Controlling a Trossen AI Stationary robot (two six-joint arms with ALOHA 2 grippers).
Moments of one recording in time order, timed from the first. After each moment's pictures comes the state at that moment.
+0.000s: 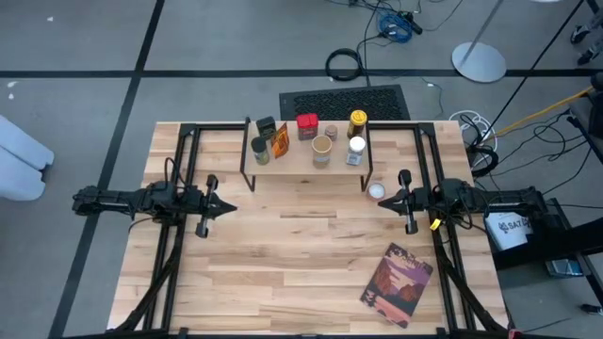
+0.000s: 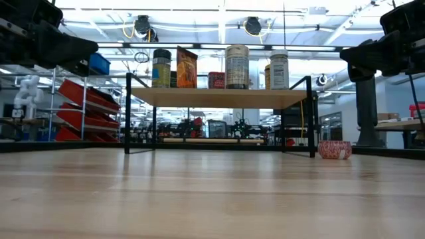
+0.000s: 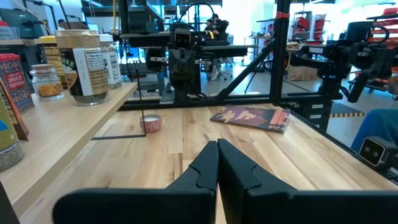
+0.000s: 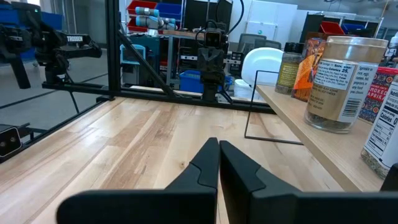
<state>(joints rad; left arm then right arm) -0.07 0.01 0.01 0.02 0.06 0.03 0.02 0.02 0.01 0.02 -0.03 -0.09</state>
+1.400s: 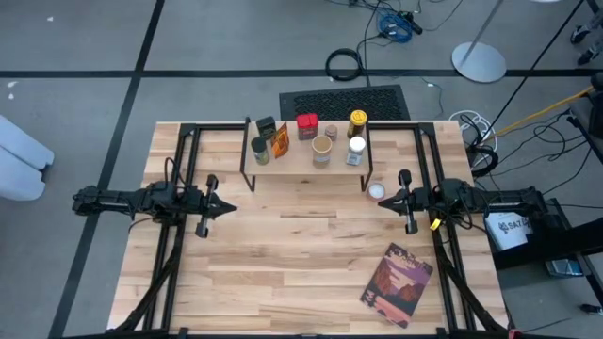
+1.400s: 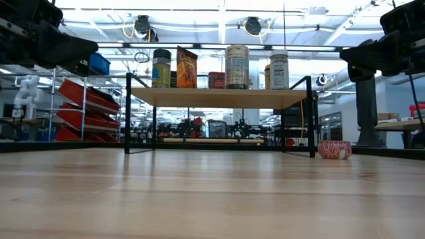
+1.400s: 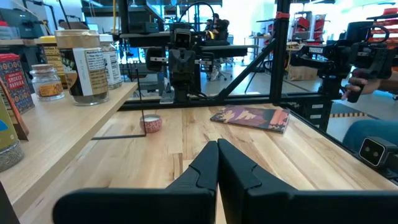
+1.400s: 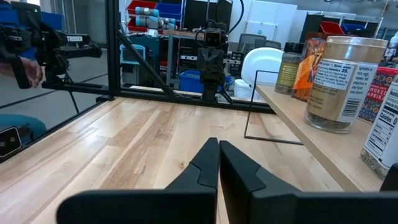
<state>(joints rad) -0.07 0.01 0.01 0.02 0.06 0.03 0.02 0.02 0.01 0.02 -0.03 -0.09</state>
